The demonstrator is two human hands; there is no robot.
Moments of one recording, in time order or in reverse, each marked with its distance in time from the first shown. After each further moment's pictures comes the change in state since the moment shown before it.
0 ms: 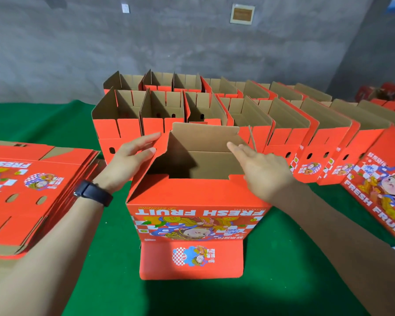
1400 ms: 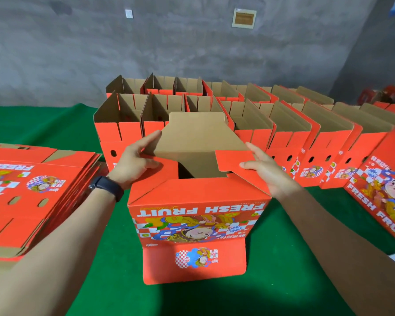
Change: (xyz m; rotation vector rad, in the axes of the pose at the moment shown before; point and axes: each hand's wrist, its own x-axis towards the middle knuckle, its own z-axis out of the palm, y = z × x) left_hand 0.029 -0.022 0.010 -0.094 0.089 -0.048; right_hand 0.036 0.035 0.053 1.625 -0.089 0.331
